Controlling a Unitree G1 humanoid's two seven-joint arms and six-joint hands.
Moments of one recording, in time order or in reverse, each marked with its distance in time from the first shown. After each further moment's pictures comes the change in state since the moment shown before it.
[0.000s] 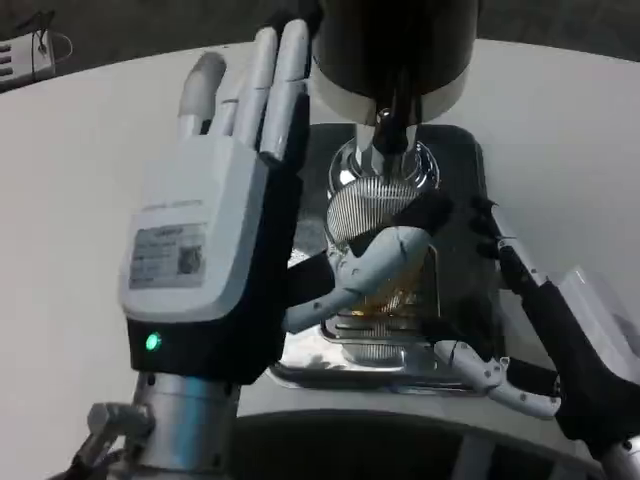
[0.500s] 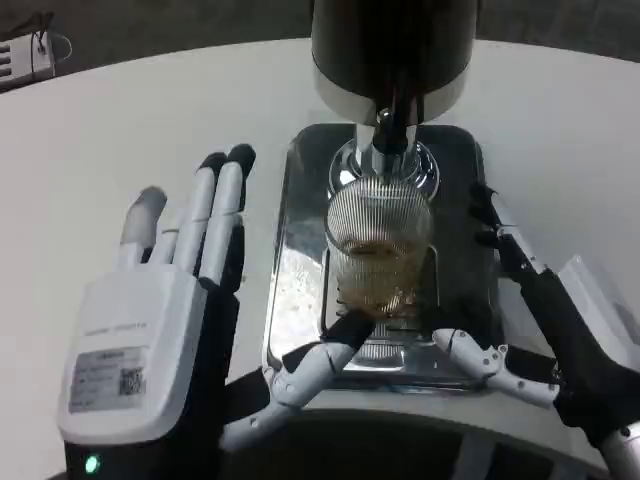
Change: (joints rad) left arm 0.337 0.051 0.061 -0.052 -0.008 -0.063 0.054; right arm -0.037 -0.008 0.002 0.022 0.028 -0.001 0.000
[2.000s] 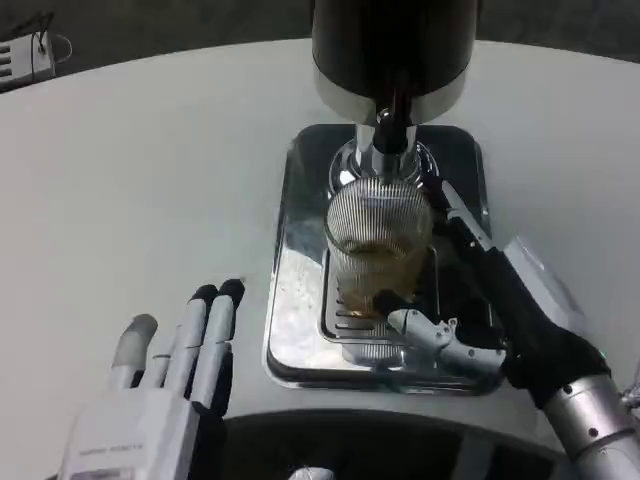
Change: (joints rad) left arm 0.275 0.034 -0.005 0.054 0.037 -0.074 0.108; right arm -0.204 0.022 0.069 0.260 0.075 -0.054 -0.005
